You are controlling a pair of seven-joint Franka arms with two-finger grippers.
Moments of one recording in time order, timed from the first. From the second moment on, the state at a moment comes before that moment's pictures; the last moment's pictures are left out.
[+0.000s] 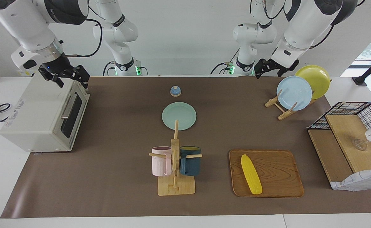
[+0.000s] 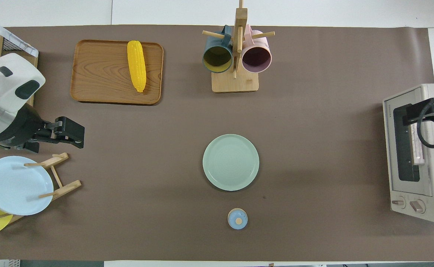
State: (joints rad) left arm -0.16 -0.02 -0.08 -1.57 -0.06 1.34 -0.27; right arm 0.02 0.00 -0.10 -1.60 0.00 1.50 0.00
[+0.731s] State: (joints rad) left arm -0.16 -0.02 -0.08 -1.57 -0.06 1.37 -0.27; right arm 0.02 0.00 -0.10 -1.60 0.00 1.50 0.00
